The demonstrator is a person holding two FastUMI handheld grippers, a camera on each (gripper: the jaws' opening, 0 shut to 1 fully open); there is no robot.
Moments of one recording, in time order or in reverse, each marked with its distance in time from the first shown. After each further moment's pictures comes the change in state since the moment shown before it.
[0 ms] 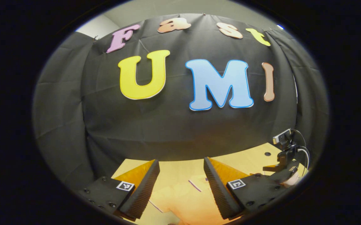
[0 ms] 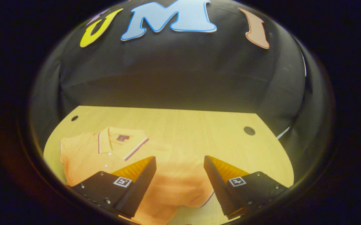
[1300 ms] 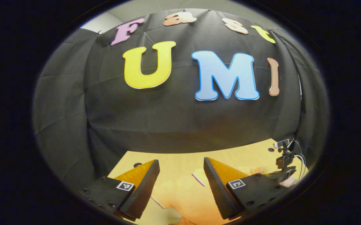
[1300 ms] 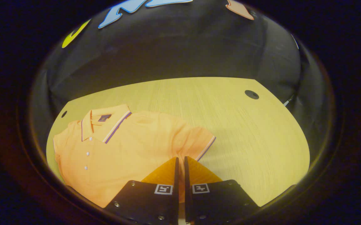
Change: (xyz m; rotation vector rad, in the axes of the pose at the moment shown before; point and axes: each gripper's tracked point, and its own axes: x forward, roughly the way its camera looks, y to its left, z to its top) left arm 0.008 0.015 -0.034 -0.026 0.066 0.026; right arm 0.035 -0.007 -0.061 0.121 0.180 0.013
